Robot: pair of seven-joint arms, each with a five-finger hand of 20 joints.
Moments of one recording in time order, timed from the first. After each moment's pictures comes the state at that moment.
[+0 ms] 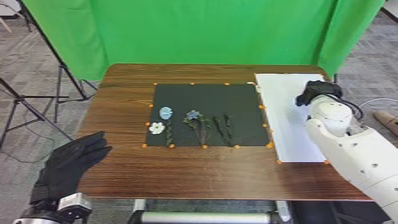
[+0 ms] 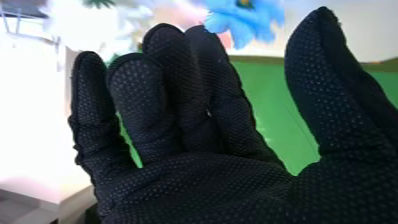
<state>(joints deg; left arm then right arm) 152.3 -49.8 -104.6 -132.0 37.2 13.9 23.0 -64.7 -48.8 57.5 -81.5 -132.8 -14.9 38.3</state>
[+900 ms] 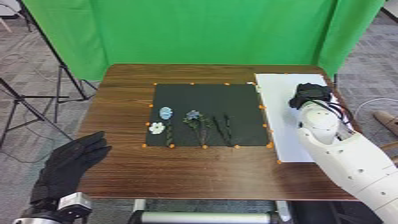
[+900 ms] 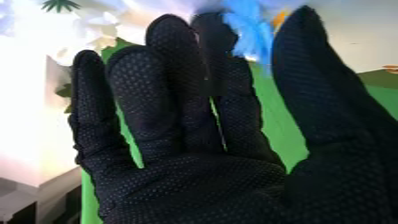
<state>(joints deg) 151.9 -50.3 -104.5 -131.9 37.3 13.7 22.5 -64.5 -50.1 53.1 -79.8 -138.6 -10.1 37.5</state>
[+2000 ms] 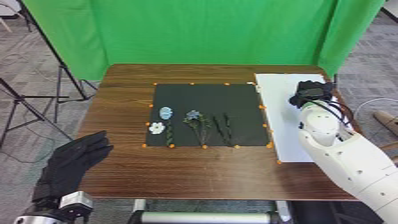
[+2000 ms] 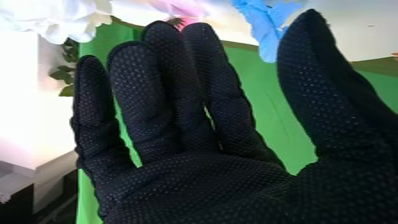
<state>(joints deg) 151.4 -48.9 -104.1 -131.6 36.6 13.8 22.6 -64.1 -49.3 51.5 -78.8 -140.6 -5.7 36.7</state>
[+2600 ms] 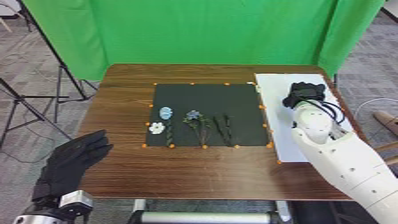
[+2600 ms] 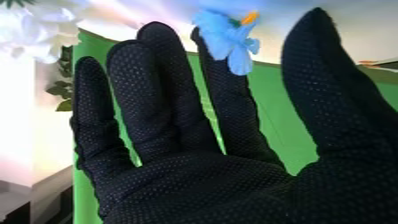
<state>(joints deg) 150.9 -49.3 -104.0 -131.4 36.8 13.7 22.6 -63.8 -52.2 52.2 -78.3 -139.7 -8.6 36.5</state>
